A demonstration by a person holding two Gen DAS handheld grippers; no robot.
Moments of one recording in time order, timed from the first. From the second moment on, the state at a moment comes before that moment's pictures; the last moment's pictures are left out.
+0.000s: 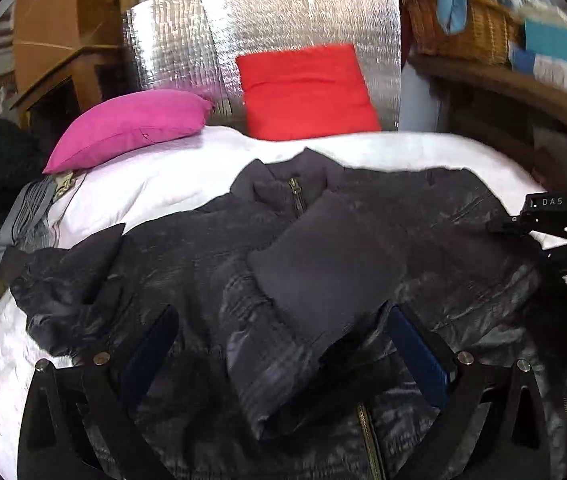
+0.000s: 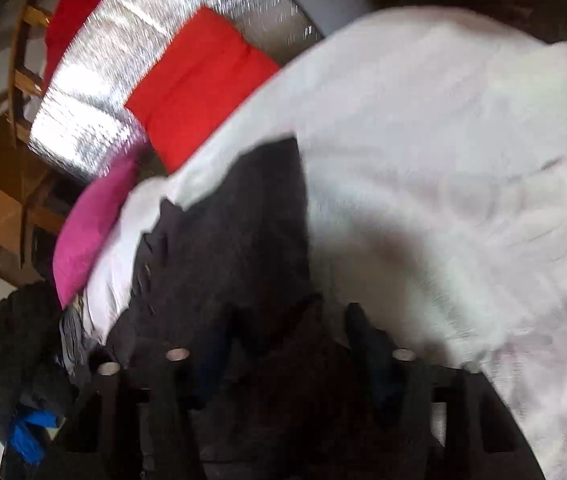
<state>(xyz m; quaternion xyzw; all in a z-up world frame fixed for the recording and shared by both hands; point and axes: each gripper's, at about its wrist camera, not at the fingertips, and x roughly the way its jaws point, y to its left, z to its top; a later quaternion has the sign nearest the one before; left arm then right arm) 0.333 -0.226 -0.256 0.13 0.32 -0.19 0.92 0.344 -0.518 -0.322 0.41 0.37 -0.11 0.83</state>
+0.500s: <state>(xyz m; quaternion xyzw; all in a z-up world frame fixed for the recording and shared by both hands) 0.366 -0.074 -0.226 0.02 0.35 -0.08 0.93 0.331 -0.509 -0.282 0.37 0.36 -0.14 0.84</state>
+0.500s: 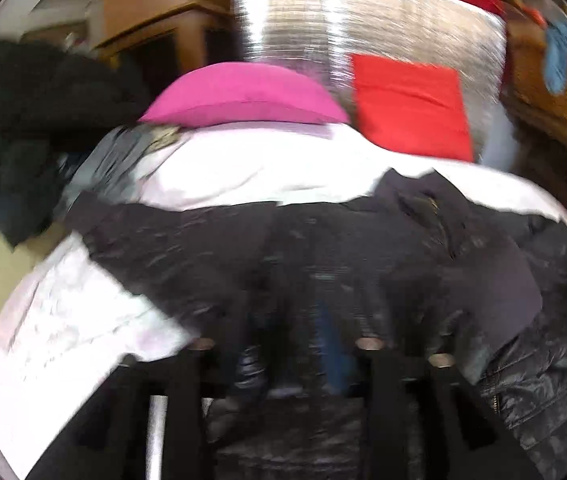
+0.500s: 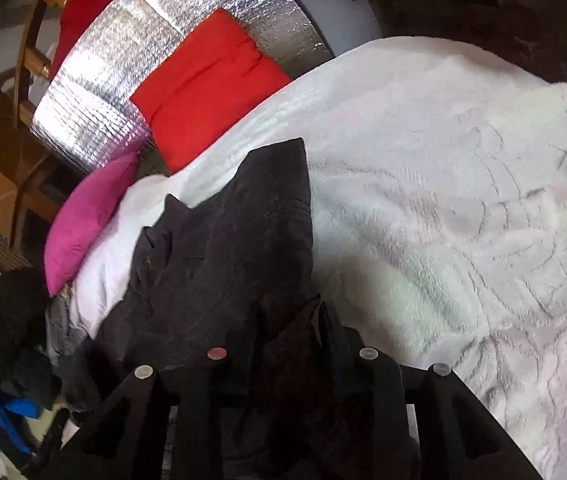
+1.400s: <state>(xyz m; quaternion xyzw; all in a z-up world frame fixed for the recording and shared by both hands) 0.367 0.091 -0.220 -0.11 0.38 0.08 0.91 0.400 -0.280 -0.227 0.40 0.32 0.22 0.83</state>
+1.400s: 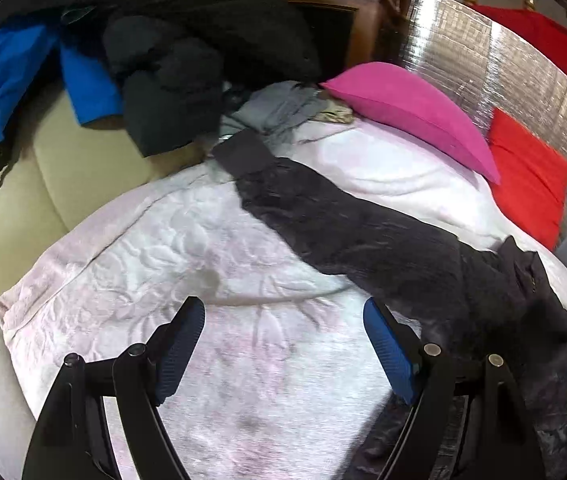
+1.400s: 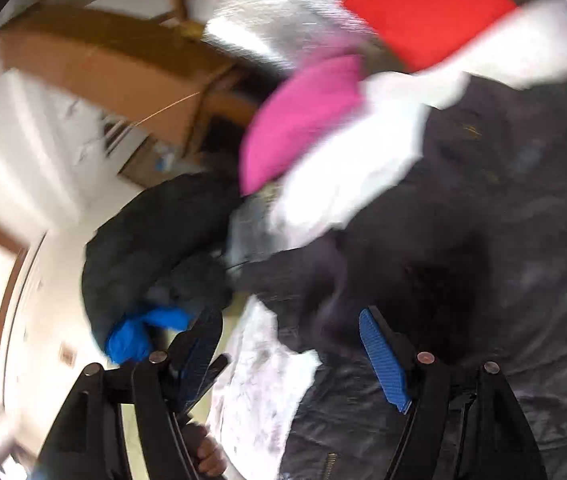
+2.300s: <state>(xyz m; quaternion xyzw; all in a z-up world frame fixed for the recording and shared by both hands) 0.531 0.174 -0.317 -0.40 0.41 -0.02 0.82 0.363 -0.349 -0.289 0.26 0.40 0.11 0.87</state>
